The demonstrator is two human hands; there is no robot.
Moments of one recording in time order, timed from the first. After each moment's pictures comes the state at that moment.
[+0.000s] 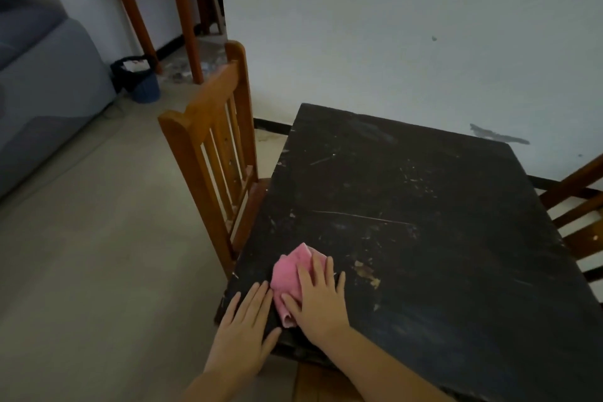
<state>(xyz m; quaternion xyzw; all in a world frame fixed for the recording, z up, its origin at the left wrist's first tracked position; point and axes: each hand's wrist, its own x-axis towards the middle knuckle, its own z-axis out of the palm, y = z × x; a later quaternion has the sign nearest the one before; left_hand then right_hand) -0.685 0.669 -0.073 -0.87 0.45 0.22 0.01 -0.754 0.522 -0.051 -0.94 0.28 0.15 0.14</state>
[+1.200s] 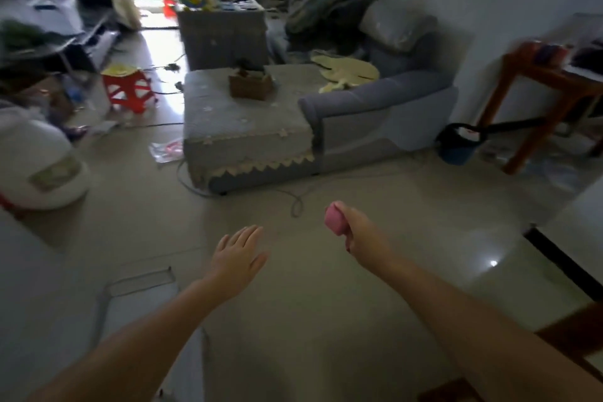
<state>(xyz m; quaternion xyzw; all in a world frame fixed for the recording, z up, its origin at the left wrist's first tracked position) -0.589 1.175 0.048 -0.99 -0.08 -0.01 -0.14 -0.459 0.939 0.078 -0.91 -0.26 0.11 0.29</state>
